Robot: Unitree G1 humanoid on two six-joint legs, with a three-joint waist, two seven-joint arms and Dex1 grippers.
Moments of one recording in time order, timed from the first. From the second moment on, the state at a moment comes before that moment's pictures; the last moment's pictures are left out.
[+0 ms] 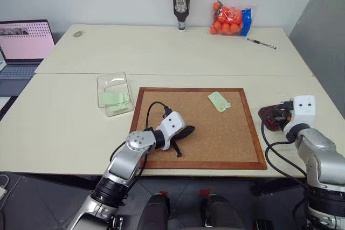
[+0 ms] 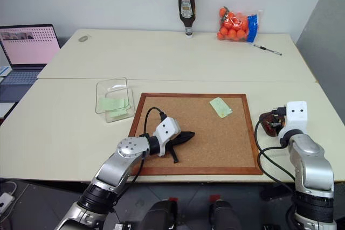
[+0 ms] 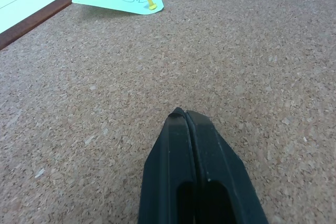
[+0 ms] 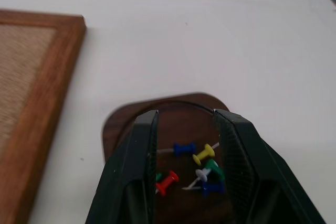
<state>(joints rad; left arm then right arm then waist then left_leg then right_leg) -0.30 0.36 -0.32 -0.03 -0.06 0.29 -0.76 -0.17 -0.41 -0.31 -0.35 0.19 0.79 0.24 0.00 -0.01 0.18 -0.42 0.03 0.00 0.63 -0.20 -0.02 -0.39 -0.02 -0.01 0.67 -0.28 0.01</state>
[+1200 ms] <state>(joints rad) -0.31 0.36 -0.32 -0.03 -0.06 0.29 -0.75 -0.37 -0.28 0.00 -0.02 0.12 0.55 0.26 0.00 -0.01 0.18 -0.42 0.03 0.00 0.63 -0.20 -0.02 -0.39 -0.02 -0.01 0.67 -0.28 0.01</state>
